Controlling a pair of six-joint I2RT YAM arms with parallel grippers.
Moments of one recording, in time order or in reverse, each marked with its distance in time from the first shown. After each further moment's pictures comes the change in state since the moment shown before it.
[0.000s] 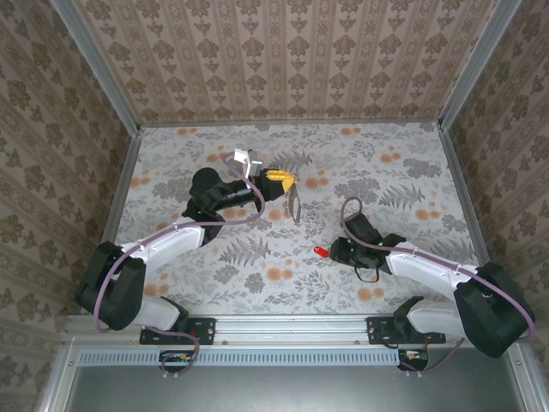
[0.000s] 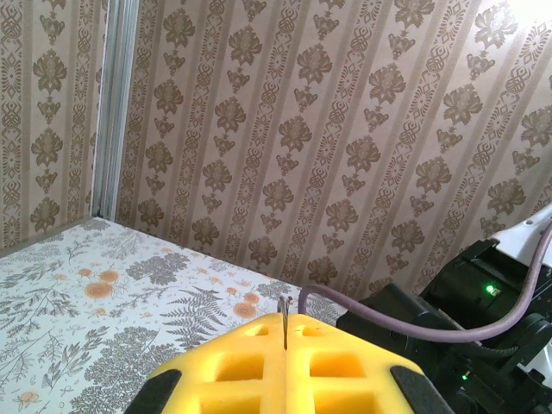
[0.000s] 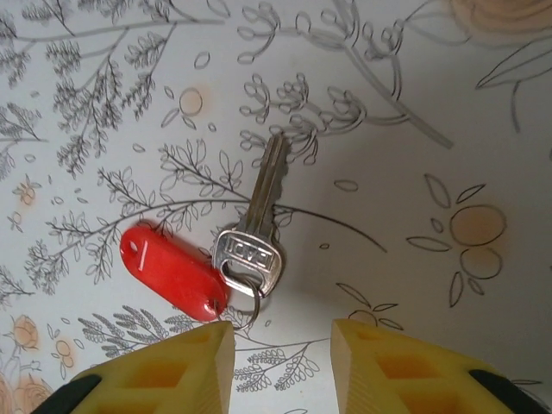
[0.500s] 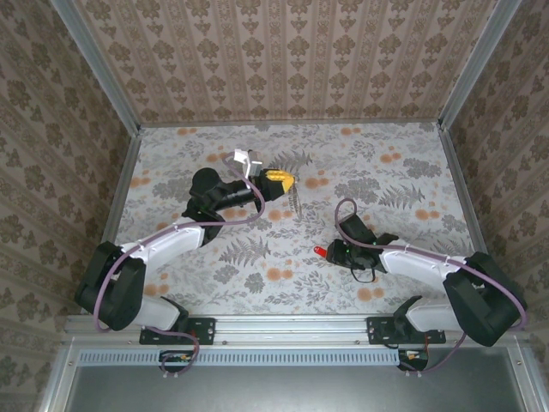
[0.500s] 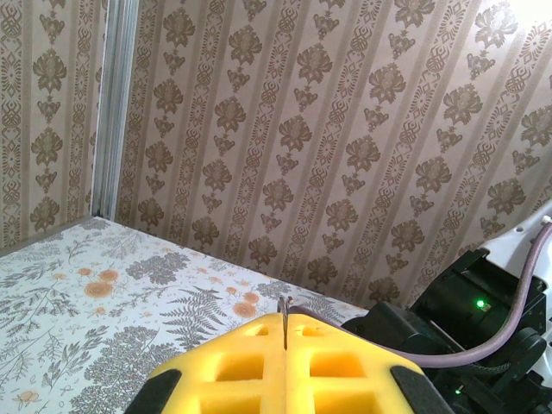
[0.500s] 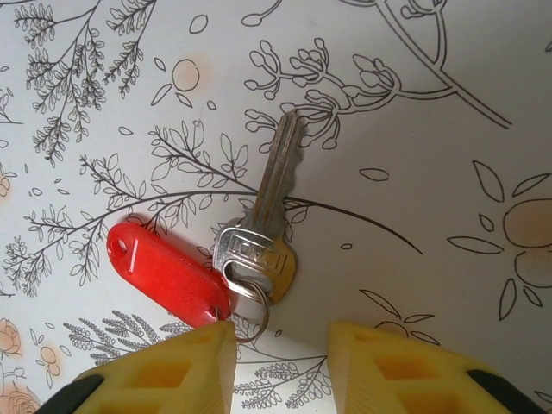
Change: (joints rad) left arm 0.000 0.000 0.000 -0.001 0.000 0.000; right arm 0.021 0.075 0.007 0.045 -0.013 0.023
